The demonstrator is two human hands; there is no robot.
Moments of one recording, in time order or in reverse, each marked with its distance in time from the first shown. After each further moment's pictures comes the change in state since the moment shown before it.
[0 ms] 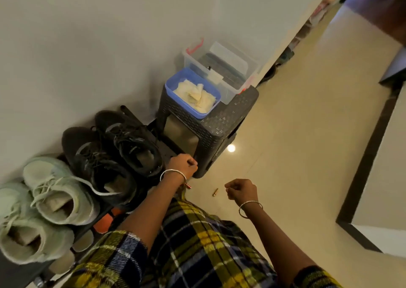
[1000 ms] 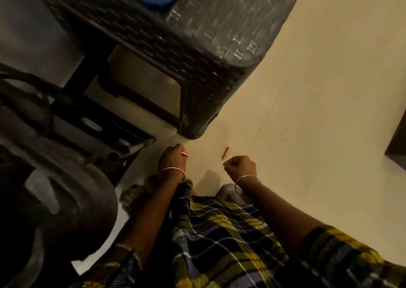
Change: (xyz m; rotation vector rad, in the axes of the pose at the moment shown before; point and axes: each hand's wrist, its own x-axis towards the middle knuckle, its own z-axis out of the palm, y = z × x) left_hand 0.212 -0.211 0.236 0.364 -0.113 -0.068; right_hand 0.172 0.160 0.182 -0.022 -0.054 0.407
